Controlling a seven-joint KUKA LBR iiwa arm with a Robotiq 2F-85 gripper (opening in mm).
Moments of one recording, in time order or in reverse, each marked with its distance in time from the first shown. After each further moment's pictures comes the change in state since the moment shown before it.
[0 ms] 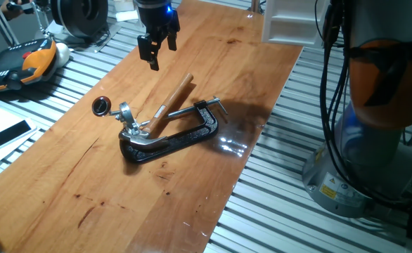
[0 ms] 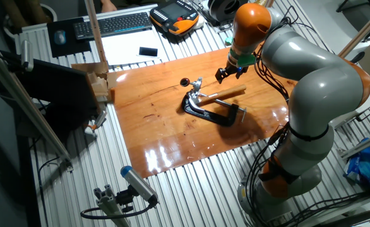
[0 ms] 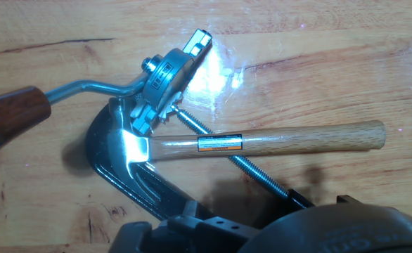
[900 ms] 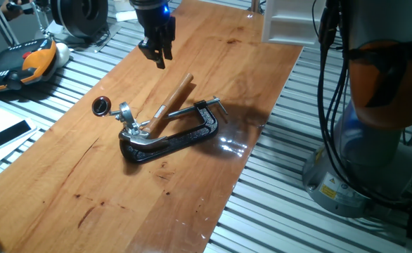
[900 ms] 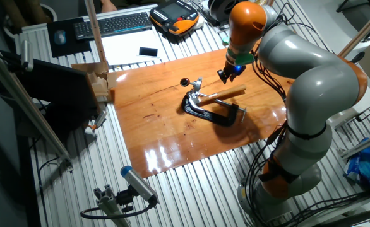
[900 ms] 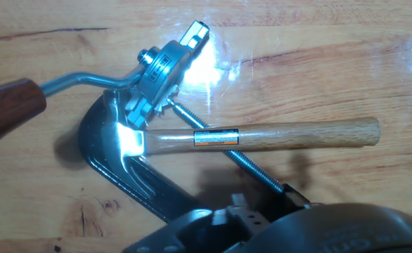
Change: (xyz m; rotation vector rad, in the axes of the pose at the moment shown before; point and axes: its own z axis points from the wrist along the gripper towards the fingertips) arm 0.000 0.001 0.002 0.031 0.028 -0.014
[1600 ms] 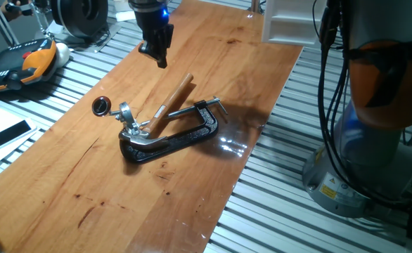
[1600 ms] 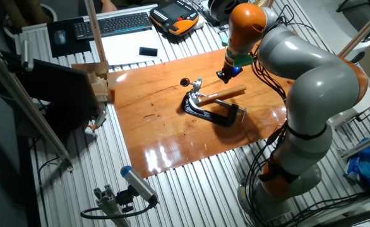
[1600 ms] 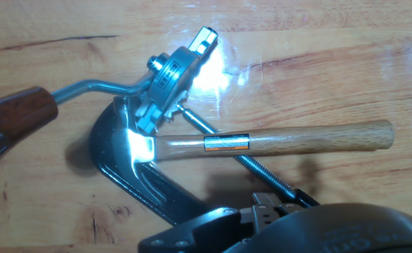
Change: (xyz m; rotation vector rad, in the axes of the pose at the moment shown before) arm -0.003 0.009 0.003 -0.023 -0.013 0.013
